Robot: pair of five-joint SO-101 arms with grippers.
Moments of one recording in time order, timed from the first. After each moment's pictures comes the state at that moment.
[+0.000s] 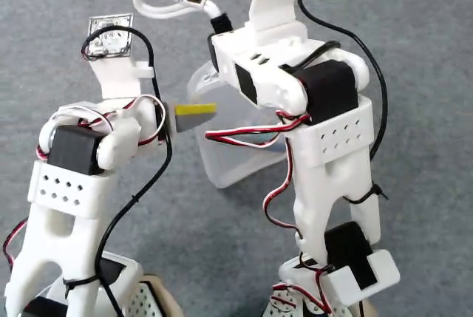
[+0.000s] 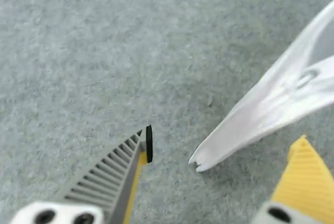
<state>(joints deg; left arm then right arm) 11.0 -37.7 13.1 81.4 15.8 -23.2 -5.5 -36.7 90.6 -4.4</state>
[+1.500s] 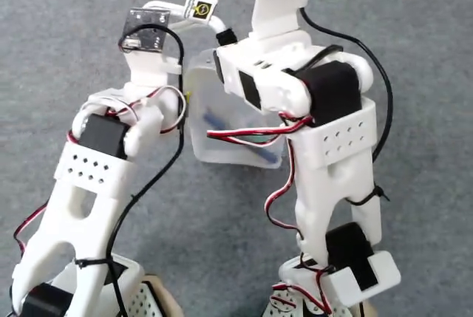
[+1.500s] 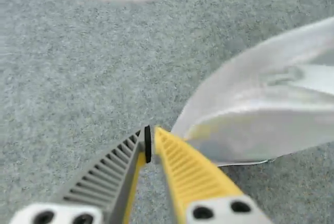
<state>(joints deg) 13.8 -32.8 20.9 63.8 8.4 -22.9 -5.8 -37.2 95.9 -4.4</state>
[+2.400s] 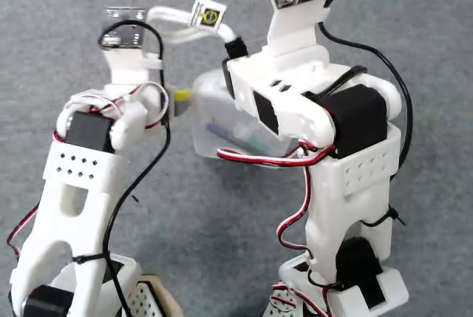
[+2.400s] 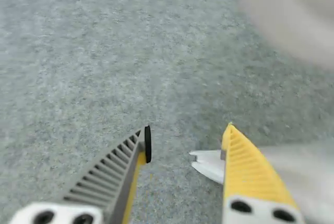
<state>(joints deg) 5.8 -32.8 20.4 66.5 8.3 -23.0 -11.9 -37.2 100.6 -2.0</state>
